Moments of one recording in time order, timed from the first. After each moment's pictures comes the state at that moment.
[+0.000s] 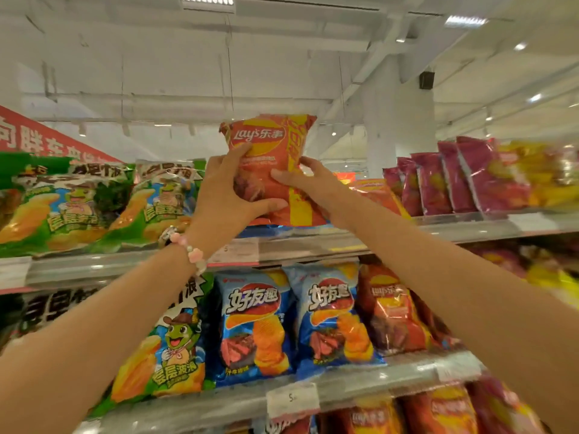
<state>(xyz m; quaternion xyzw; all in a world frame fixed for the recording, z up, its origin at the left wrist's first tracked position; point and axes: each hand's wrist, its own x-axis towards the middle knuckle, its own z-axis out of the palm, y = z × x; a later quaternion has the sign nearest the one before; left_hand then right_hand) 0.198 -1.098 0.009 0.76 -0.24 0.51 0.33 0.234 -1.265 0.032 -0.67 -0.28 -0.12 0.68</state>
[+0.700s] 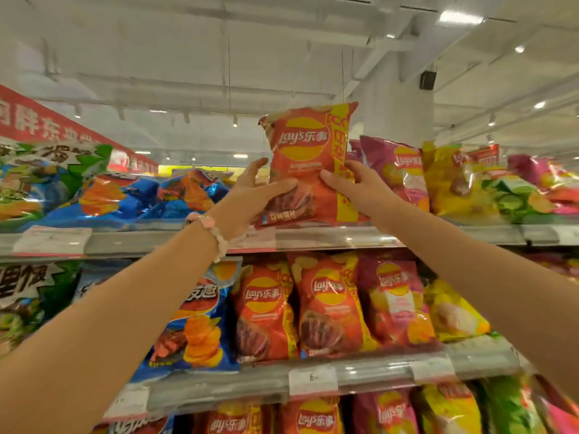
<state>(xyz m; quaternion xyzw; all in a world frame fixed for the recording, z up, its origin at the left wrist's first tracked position) 0.267 -1.380 0.010 0.68 -0.23 0.21 0.66 0.271 -1.583 0.017 -0.72 -0.28 -0.20 0.60</state>
